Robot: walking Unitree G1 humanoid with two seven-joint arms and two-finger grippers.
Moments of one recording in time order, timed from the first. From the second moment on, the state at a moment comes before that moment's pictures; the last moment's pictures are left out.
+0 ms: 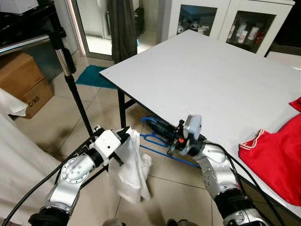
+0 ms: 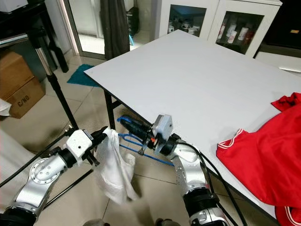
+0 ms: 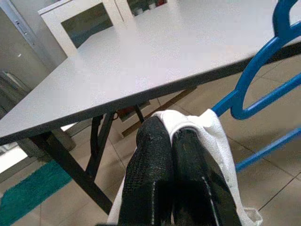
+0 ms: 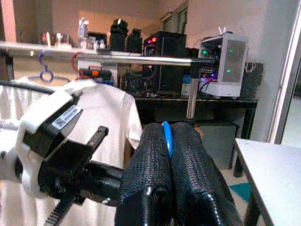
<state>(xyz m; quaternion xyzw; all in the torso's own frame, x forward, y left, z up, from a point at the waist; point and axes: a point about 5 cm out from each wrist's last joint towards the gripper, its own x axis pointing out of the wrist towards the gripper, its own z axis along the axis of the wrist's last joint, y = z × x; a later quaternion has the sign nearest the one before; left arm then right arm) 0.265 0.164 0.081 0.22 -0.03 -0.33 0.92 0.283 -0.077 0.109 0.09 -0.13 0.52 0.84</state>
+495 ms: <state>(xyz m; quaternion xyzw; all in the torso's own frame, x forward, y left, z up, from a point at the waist) 0.280 0.158 0.138 0.25 -0.10 -0.36 0.89 0.301 -0.068 0.115 0.31 -0.09 0.48 0.82</state>
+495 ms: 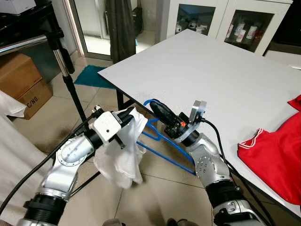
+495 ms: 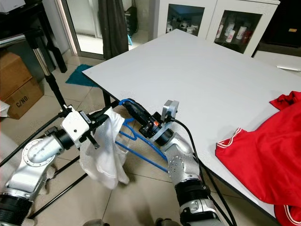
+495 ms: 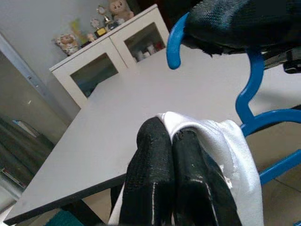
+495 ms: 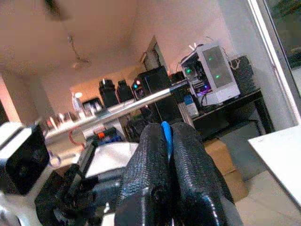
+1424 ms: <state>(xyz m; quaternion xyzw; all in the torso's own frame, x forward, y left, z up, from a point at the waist) 0.286 0.169 0.156 0.27 -0.10 -0.34 0.89 0.310 -0.065 0.126 0.50 -0.06 0.46 0.73</state>
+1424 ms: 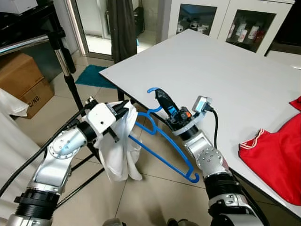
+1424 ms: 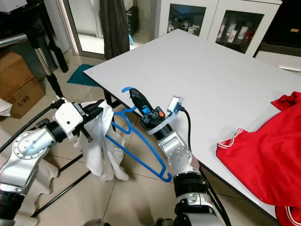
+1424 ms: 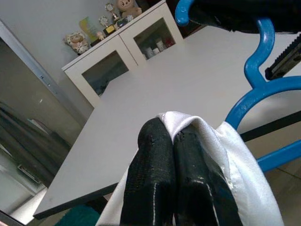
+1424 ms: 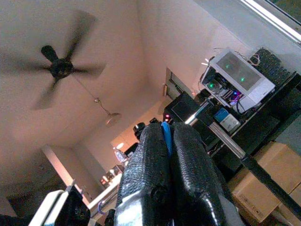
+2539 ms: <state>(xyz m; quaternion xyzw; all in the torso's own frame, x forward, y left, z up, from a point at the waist) 0.287 0.167 0.155 0.25 -0.09 -0.35 0.90 0.302 -0.063 0.122 0.49 -0.04 0.48 0.72</state>
